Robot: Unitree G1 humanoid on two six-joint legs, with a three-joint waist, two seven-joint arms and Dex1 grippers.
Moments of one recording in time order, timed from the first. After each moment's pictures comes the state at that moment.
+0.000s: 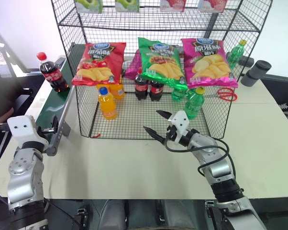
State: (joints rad) left arm -0.07 0.40 0.48 -0.06 -0.28 0.24 -0.17; right arm -0.30 -0.27 0.16 0.02 0.16 0.06 0.68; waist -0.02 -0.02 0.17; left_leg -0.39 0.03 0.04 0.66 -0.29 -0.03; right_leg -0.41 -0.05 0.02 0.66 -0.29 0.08
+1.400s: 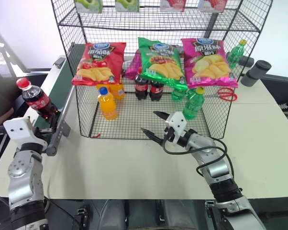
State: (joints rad) left arm -0.07 0.40 0.51 0.03 -0.34 0.10 -0.21; right arm -0.30 -0.27 0.18 0.02 0.15 0.04 0.70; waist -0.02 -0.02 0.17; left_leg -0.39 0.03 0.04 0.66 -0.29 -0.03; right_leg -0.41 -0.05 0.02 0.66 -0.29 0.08
